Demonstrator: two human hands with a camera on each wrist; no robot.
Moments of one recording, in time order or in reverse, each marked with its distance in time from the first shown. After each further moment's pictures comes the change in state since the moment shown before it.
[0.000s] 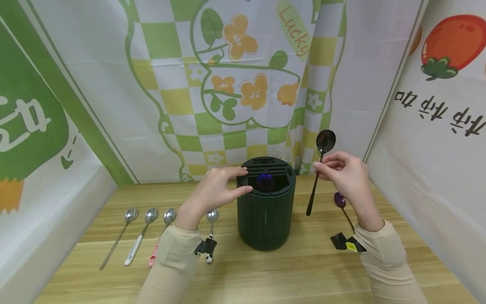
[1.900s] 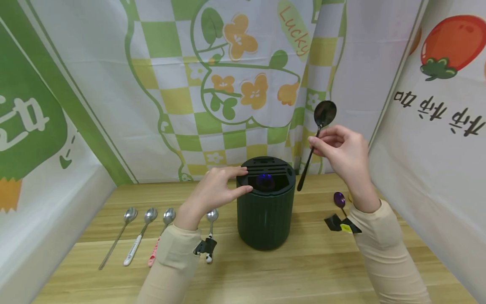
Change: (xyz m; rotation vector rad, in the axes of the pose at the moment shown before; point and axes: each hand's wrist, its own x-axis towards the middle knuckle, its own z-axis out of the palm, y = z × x) left_hand 0.000 0.000 -0.001 0.003 -0.019 -0.008; right_hand 0.022 -0.047 -0.001 0.103 0.134 -0.144
